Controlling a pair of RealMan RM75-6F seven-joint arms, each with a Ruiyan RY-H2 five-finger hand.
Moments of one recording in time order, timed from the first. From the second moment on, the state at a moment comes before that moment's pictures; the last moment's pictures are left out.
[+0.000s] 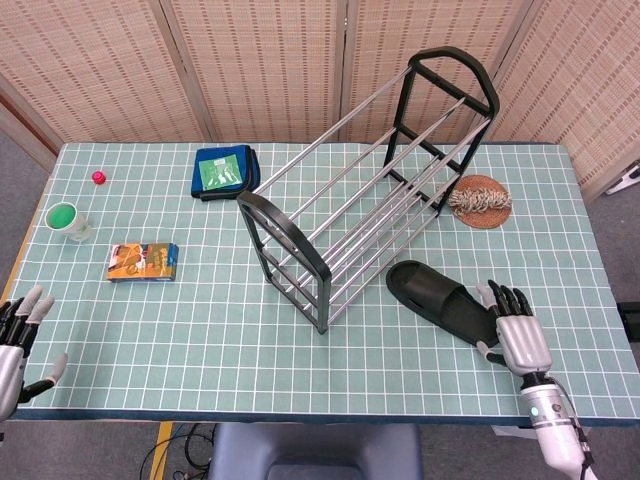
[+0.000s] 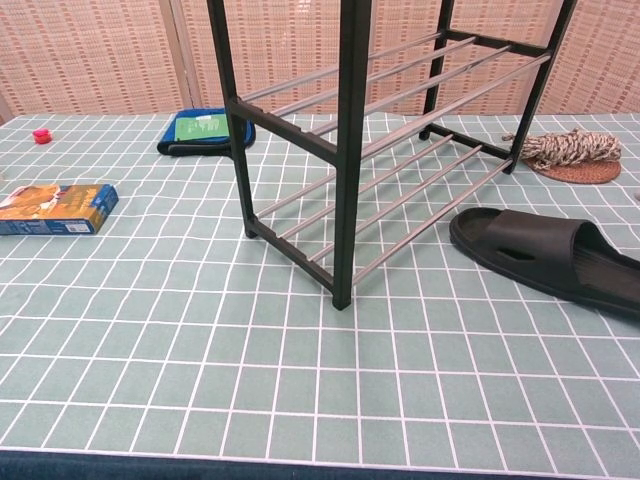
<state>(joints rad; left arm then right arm) -0.05 -1.08 -0.03 -1.61 1.58 1.59 -0.03 0.22 -1.44 0.06 -1.37 -1.38 1.24 -0.16</state>
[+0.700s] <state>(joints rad) -0.04 -1.07 -0.03 -1.61 1.58 1.61 -0.02 0.31 -1.47 0.13 -1.17 -1.30 1.09 -0.04</state>
